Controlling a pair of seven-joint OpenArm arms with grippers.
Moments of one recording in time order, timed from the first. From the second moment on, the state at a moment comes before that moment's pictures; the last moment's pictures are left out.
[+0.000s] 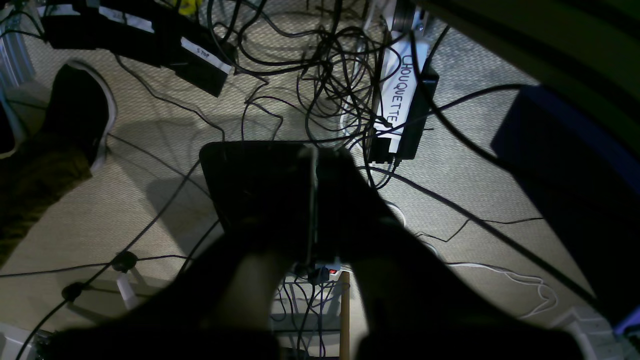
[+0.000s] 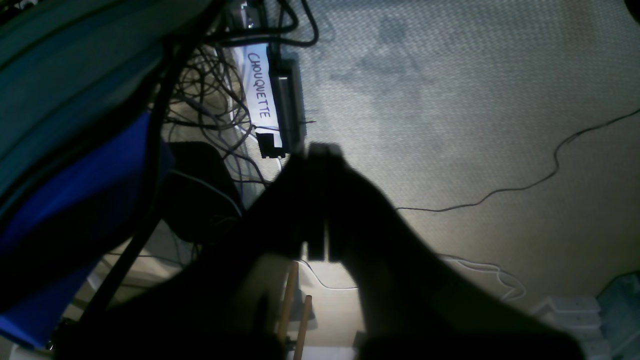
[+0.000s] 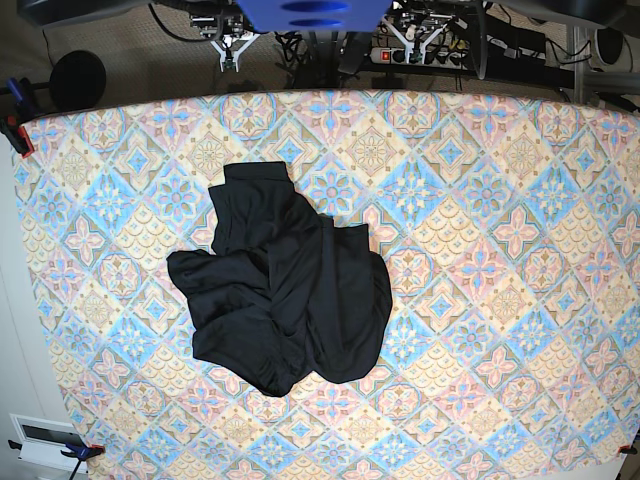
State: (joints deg) left arm 6.3 0.0 1.1 6.0 -3.6 0.3 -0.4; right arm -7.3 1.4 0.5 12.9 3.8 3.0 -6.5
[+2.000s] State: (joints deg) left arm 59.4 -15.2 -1.5 115.0 -3.5 0.4 11.6; right arm -64.5 22.3 14.2 110.7 29.3 2.7 -7.8
